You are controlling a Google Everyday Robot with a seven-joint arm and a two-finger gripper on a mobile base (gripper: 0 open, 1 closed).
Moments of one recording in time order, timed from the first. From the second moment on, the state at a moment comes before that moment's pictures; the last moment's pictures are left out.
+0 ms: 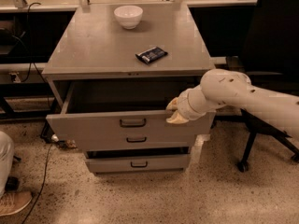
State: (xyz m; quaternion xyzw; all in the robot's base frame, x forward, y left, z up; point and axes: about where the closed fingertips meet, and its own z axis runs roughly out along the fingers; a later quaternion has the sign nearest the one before) arm 0.618 -0.091 0.682 -0.70 0.64 0.01 0.30
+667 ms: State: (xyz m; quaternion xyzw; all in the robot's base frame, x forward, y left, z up) arm 0.594 -0.094 0.683 -0.70 0.65 0.00 0.30
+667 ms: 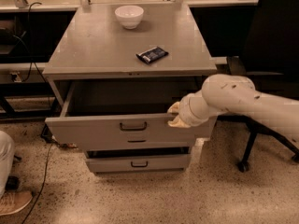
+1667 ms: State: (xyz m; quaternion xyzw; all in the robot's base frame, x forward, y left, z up) arm 0.524 -0.108 0.676 -0.67 0.68 0.02 0.29
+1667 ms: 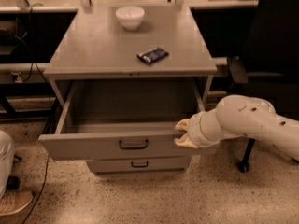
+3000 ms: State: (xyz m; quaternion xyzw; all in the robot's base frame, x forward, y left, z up) arm 0.493 -0.119 0.677 -0.65 0.70 0.03 0.29
